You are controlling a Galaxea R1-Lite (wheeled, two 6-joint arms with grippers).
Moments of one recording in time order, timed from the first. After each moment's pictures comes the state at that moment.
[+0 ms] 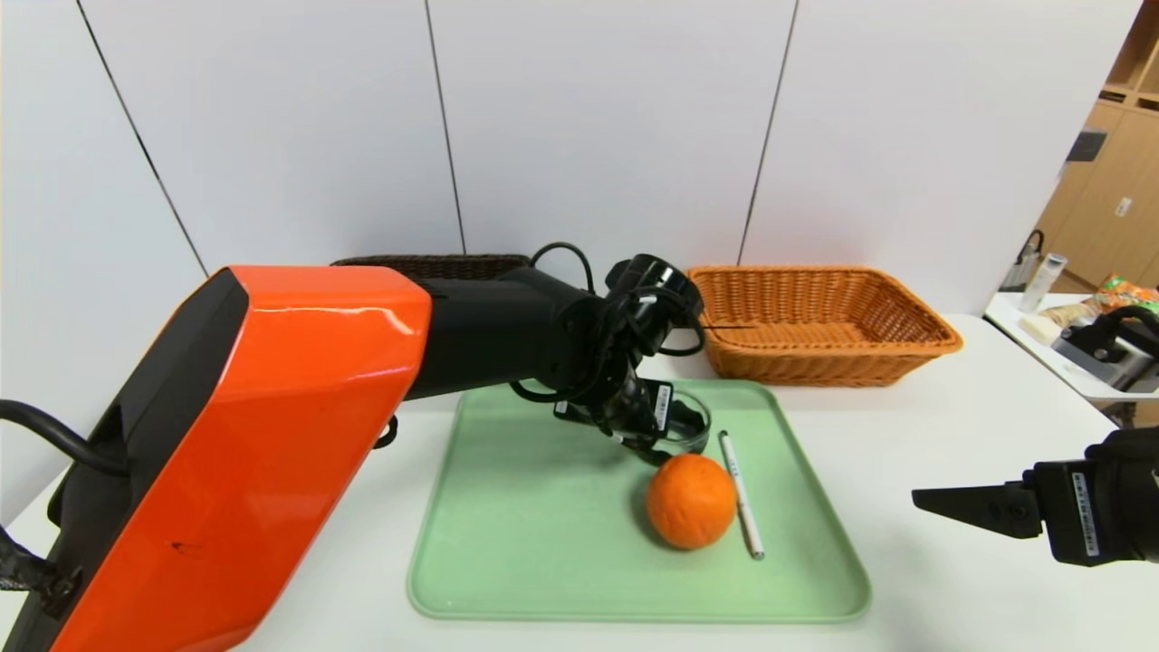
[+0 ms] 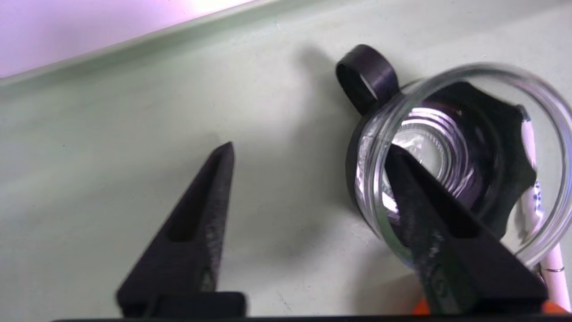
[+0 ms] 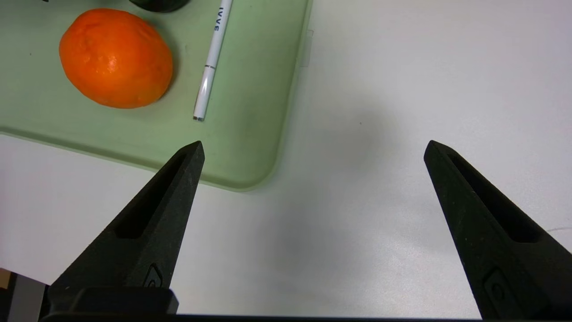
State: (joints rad) left arm -0.80 2.31 -1.97 0.53 0.24 -0.42; right arm 0.21 1.21 -0.78 0.33 0.14 0.14
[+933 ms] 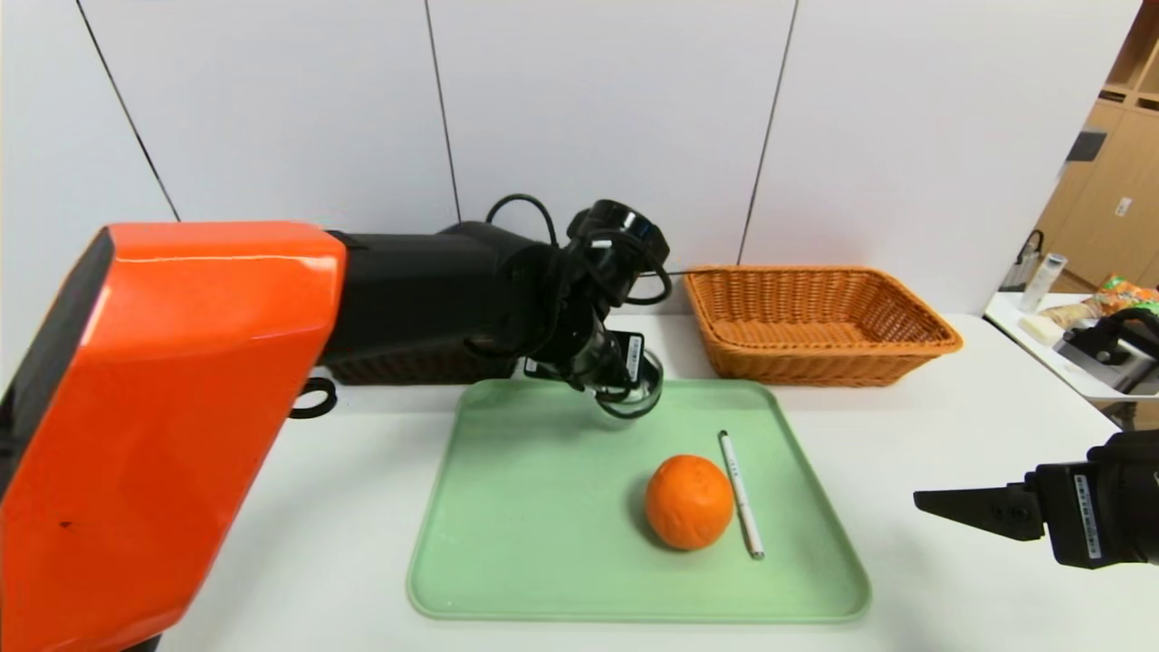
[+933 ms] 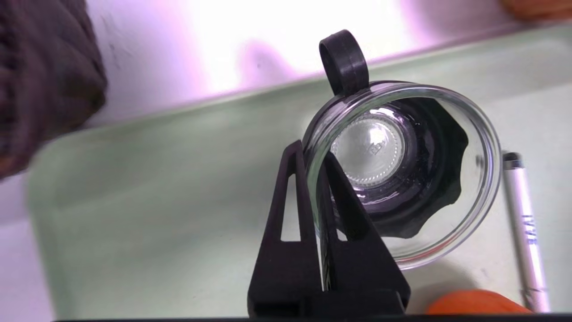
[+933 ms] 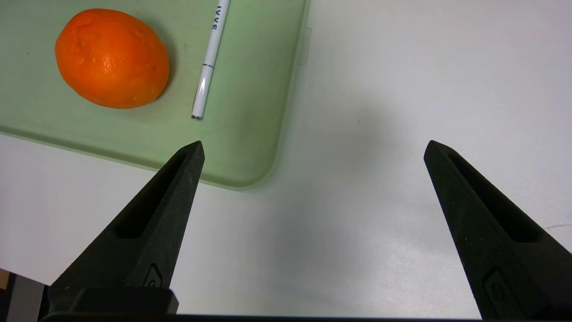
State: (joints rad) left arm -0.74 2.21 -1.97 0.52 0.30 -0.41; right arm 0.21 1.21 -0.78 0.33 0.13 0.14
